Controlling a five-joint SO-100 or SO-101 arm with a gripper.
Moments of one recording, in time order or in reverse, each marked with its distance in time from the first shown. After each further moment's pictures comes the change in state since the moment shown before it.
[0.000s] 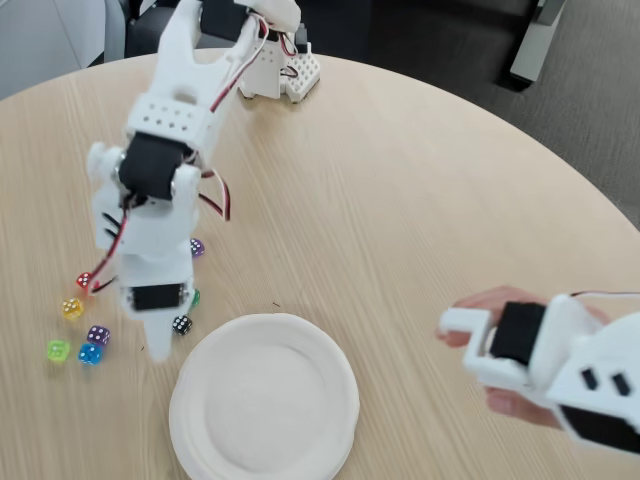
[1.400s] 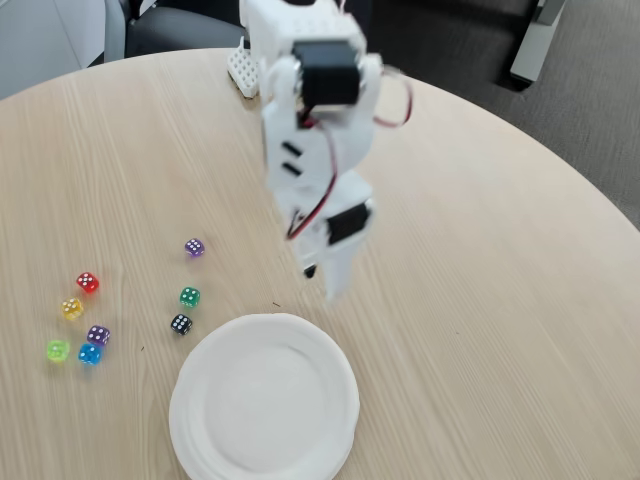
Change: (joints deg) arm -23.0 13.8 -6.3 22.6 -2.0
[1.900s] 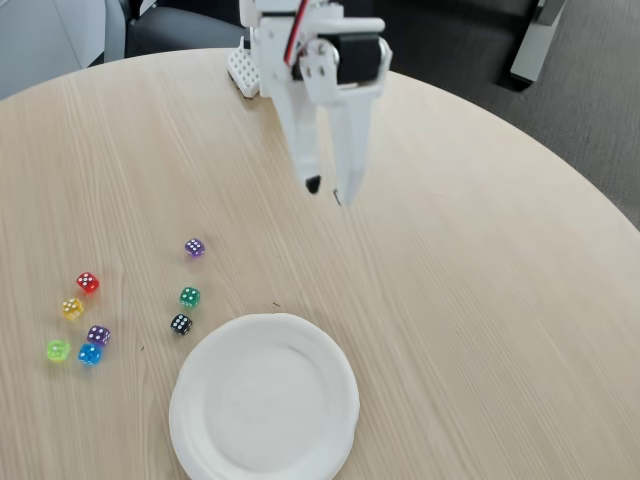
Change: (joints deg) arm 0.7 26.9 11.9 -2.1 -5.5
